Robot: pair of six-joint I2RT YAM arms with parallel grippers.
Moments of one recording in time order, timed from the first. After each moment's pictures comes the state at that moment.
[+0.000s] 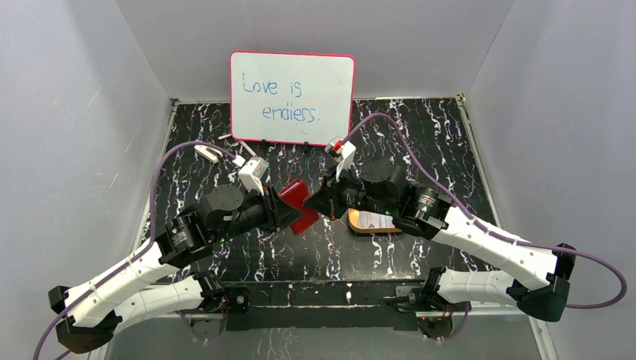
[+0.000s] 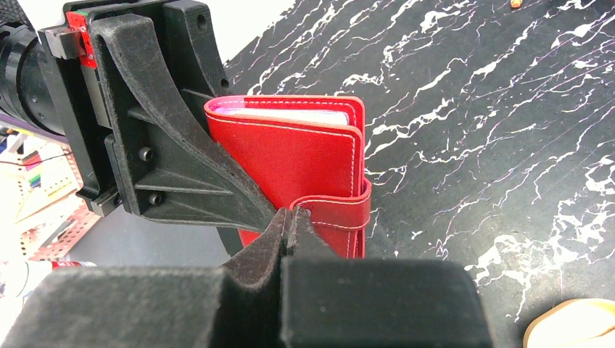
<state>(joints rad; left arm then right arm) -1.01 0.76 0.93 -0.52 -0.07 -0.76 1.10 1.09 1.14 -0.35 -0.13 0.44</state>
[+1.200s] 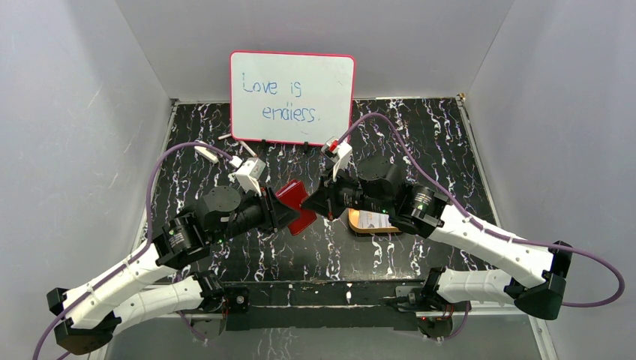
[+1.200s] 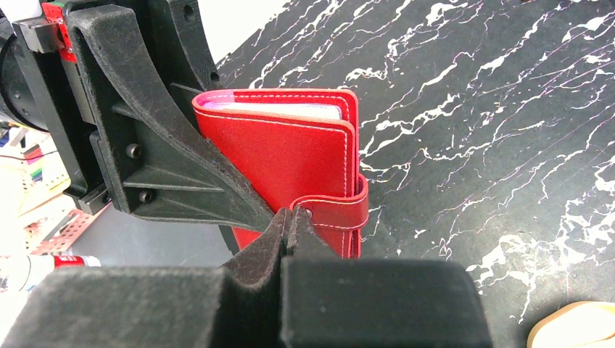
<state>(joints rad) -1.01 0.74 0.93 -0.54 -0.08 -0.76 1.10 1.11 1.15 -0.35 -0.15 0.44</state>
